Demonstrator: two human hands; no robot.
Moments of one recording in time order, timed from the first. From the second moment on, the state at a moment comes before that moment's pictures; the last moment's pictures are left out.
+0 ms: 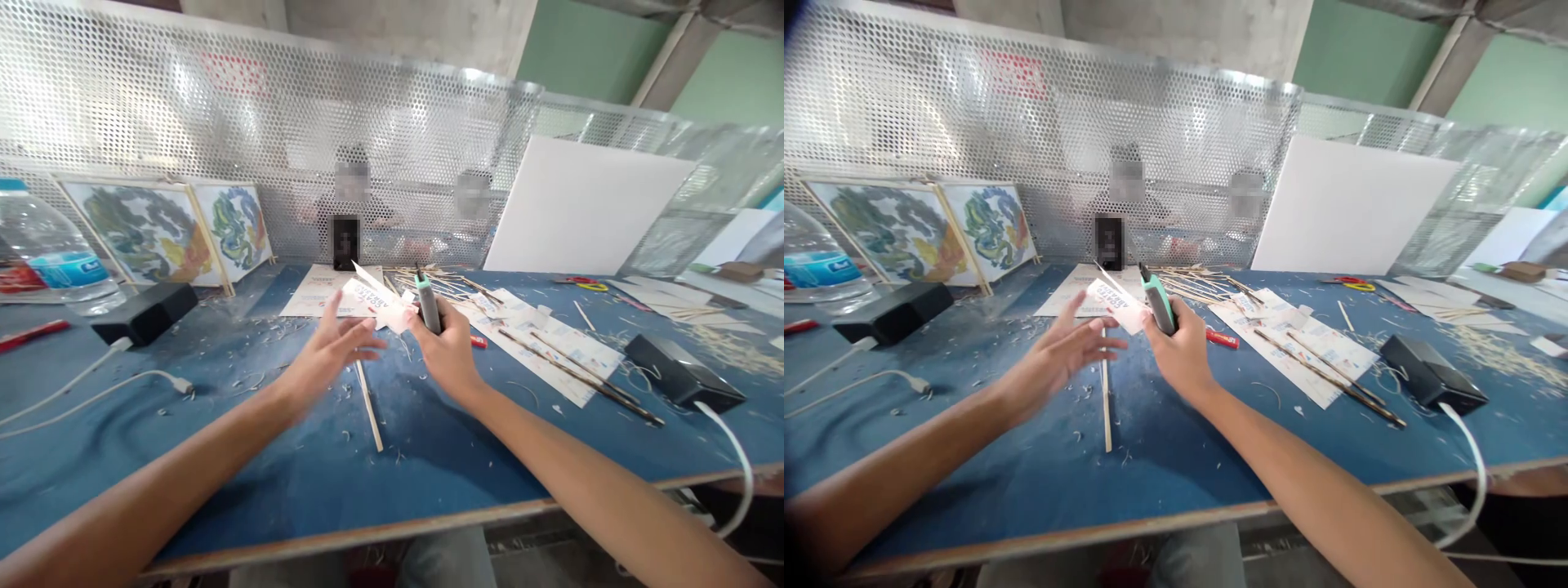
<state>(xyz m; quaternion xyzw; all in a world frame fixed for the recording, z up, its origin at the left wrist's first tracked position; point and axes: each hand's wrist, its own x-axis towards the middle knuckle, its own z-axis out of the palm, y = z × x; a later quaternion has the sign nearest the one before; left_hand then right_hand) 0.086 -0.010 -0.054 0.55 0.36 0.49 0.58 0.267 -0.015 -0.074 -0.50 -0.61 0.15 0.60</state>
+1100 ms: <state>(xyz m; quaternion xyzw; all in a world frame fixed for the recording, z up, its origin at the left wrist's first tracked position) 0.068 0.015 -0.046 0.42 0.31 0.59 0.62 0.275 -0.011 -0.085 -0.56 -0.78 -0.03 0.27</state>
